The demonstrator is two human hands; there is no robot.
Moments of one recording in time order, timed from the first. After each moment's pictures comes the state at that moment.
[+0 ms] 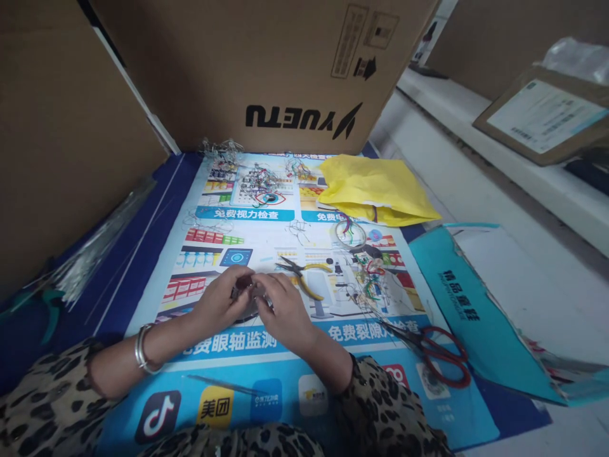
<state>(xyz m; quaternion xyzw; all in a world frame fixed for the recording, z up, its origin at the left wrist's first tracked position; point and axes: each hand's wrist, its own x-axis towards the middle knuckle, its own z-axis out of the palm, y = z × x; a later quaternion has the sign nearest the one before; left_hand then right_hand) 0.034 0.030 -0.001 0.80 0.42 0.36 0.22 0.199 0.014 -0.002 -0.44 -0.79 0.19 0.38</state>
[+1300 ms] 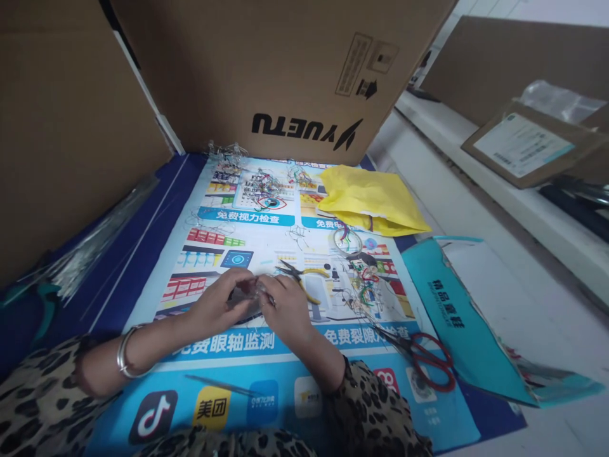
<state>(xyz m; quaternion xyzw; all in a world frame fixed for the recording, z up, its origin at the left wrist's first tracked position) 0.027 0.030 -0.003 0.81 0.36 0.38 0.28 0.200 0.020 -0.002 -0.50 -0.79 0.14 0.33</state>
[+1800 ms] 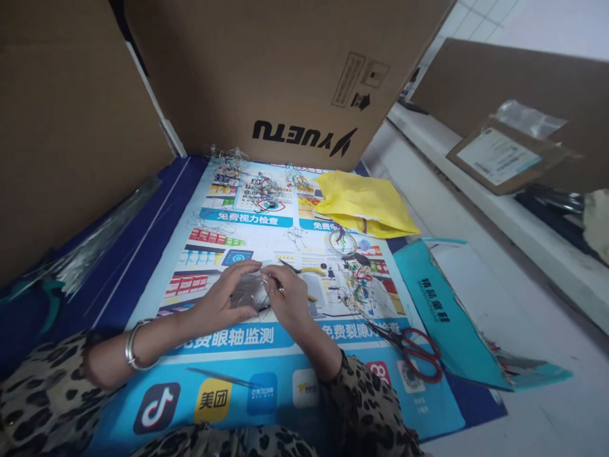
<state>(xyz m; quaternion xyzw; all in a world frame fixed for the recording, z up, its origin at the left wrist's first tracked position) 0.025 0.029 -0.003 0.80 0.36 0.37 0.32 0.201 0.025 0.012 -0.52 -0.70 0.25 0.42</state>
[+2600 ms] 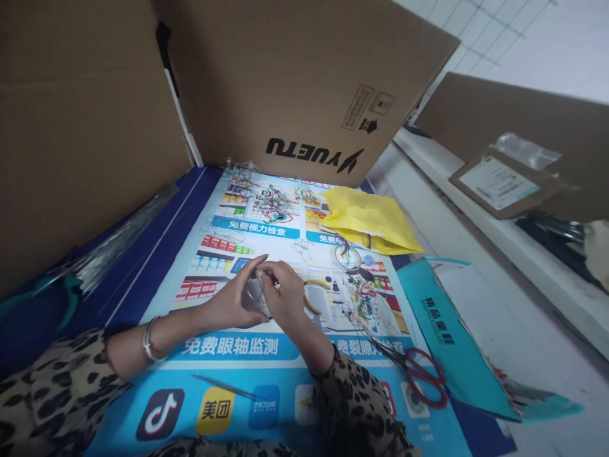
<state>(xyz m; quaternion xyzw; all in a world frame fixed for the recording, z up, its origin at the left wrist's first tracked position) 0.030 0.040 0.009 0.72 0.39 0.37 0.45 0.176 0.044 0.034 -0.47 -0.72 0.24 0.45</state>
